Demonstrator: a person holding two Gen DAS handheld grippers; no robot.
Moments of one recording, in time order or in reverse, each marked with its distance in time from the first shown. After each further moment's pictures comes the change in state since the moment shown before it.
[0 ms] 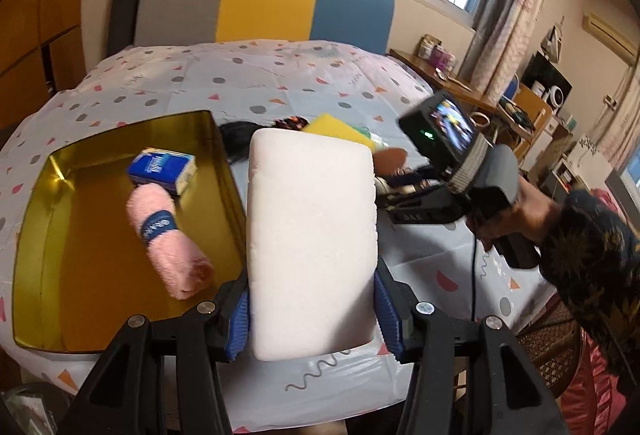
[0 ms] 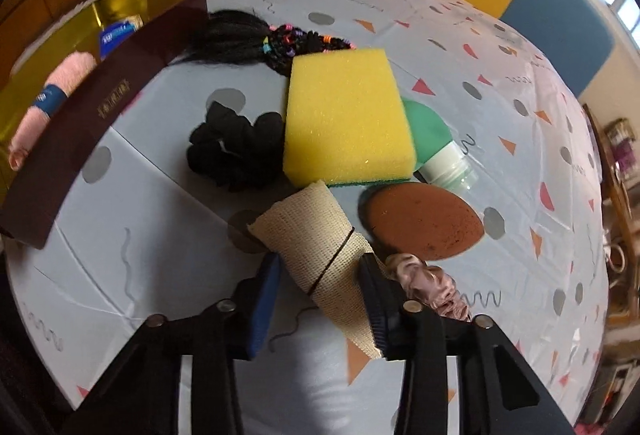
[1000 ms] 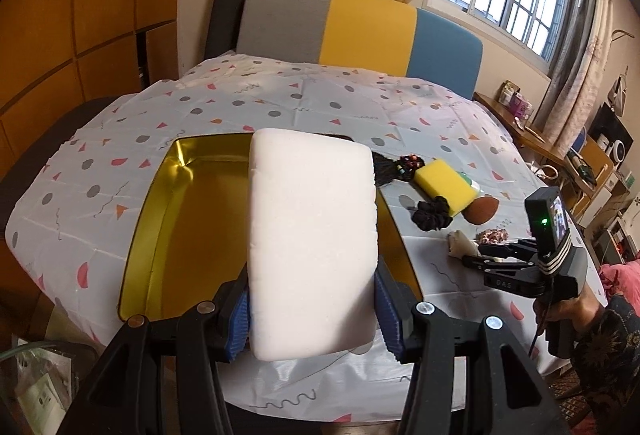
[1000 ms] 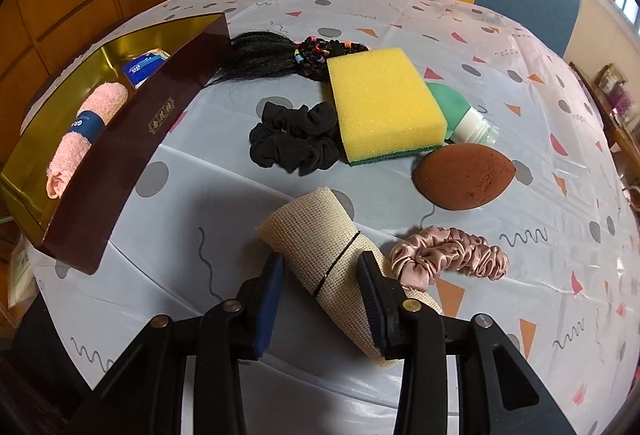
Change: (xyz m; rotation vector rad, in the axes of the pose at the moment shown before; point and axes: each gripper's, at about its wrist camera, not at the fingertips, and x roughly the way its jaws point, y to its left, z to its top) left arm -0.056 0.087 -0.013 -0.169 -0.090 0.245; right arm -0.011 0.037 -0.026 0.173 -0.097 0.056
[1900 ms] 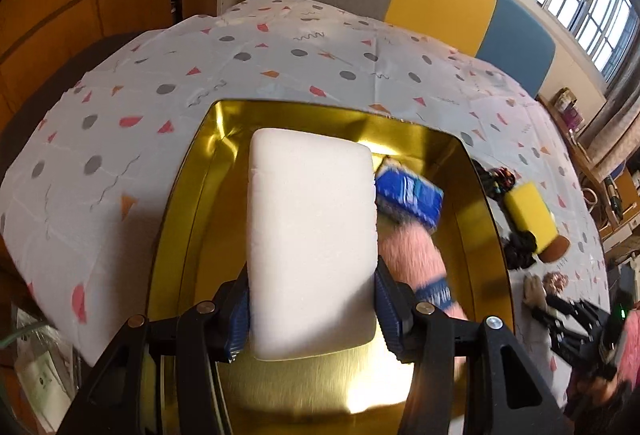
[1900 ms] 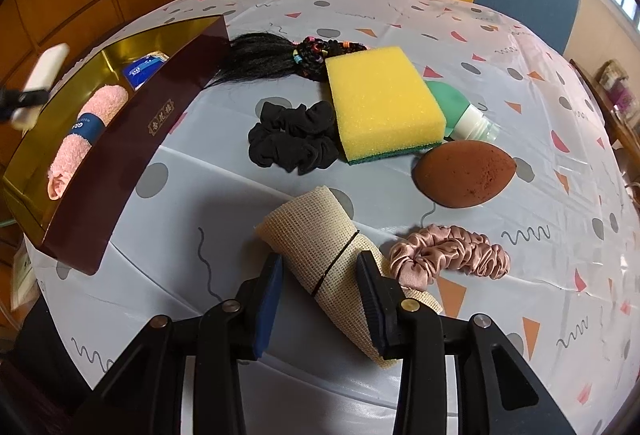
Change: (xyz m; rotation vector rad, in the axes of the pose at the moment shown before) left arm 0.108 0.081 0.059 -0.146 0.197 0.079; right arm 0.000 0.000 -0.005 0.005 -0.014 0.002
